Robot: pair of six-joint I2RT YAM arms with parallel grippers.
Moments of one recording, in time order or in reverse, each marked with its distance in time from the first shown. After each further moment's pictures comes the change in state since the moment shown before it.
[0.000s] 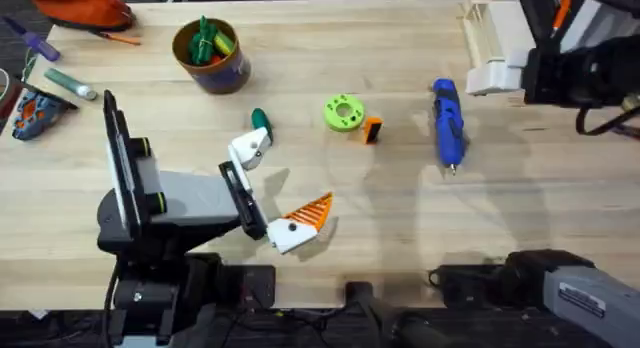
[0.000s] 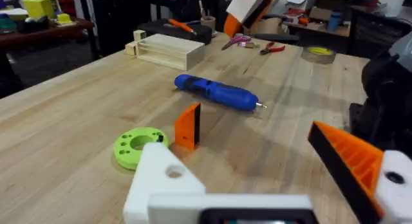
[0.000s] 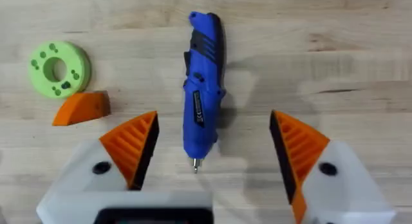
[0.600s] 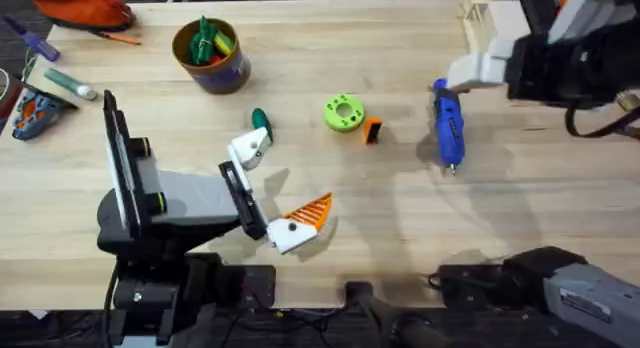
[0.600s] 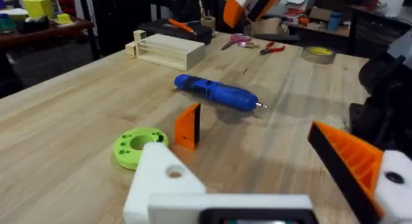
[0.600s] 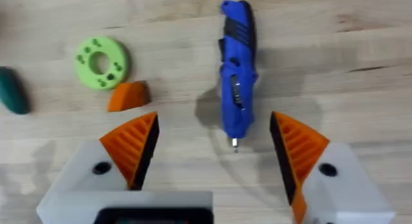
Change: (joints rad) left arm 0.000 0.000 0.000 0.000 0.000 0.000; right arm 0.230 0.003 0.125 -0.150 0.107 0.260
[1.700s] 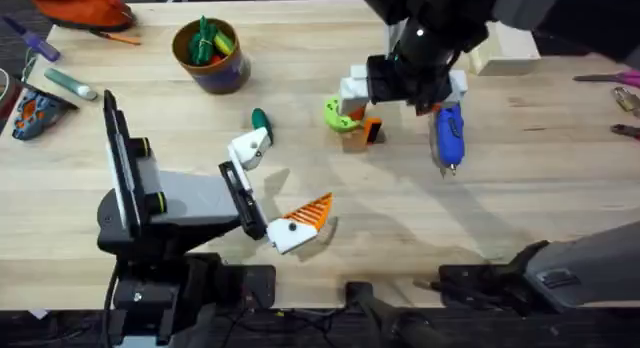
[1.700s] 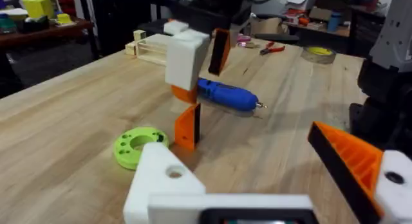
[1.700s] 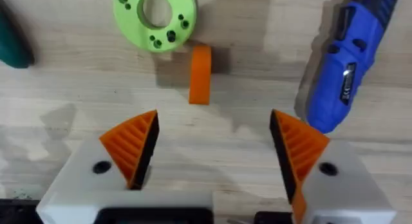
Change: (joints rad) left arm 0.000 0.000 0.000 0.000 0.000 0.000; right arm 0.399 0.567 0.334 -0.143 0.026 0.245
